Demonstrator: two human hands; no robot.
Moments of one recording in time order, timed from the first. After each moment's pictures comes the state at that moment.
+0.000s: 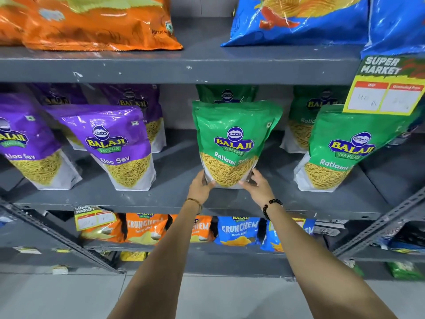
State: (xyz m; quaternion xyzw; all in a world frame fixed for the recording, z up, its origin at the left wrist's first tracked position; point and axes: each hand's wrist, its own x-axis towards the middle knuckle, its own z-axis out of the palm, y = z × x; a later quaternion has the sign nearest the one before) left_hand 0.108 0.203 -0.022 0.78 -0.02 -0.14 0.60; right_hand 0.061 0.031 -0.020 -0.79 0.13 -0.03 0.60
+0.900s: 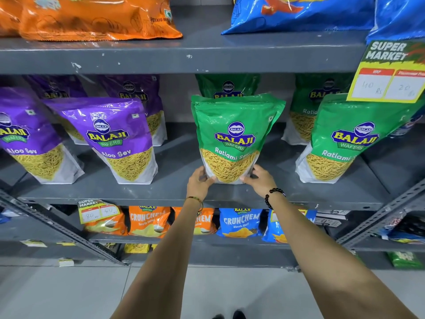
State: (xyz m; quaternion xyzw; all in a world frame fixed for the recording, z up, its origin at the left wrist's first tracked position) left_hand 0.095 0.208 -0.025 0.77 0.03 -0.10 0.63; right_hand 0.064 0.023 -0.024 -0.85 0.14 0.01 0.51
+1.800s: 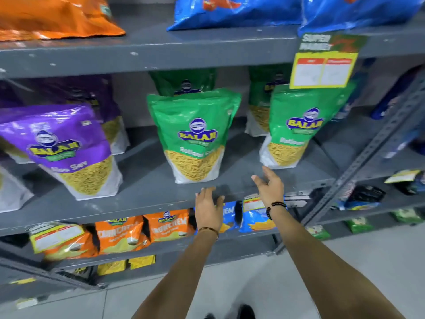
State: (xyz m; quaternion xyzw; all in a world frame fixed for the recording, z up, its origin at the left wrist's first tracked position) left_hand 0.013 0.136 -0.063 0.88 -0.09 -0.02 0.46; right_hand -0.012 -0.029 -0.039 -0.74 0.34 -0.21 0.54
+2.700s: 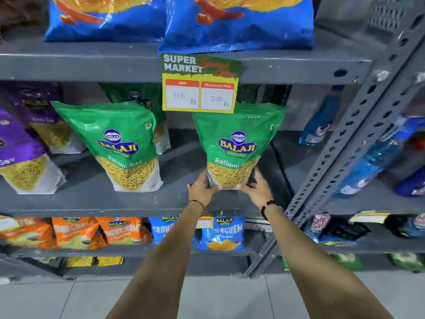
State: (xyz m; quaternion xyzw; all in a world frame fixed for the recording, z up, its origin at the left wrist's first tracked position) left_hand 0.049 -0.056 -0.046 0.83 -0.04 -0.13 0.54; right_hand -0.007 -0.220 -0.031 -0.78 0.20 -0.04 0.59
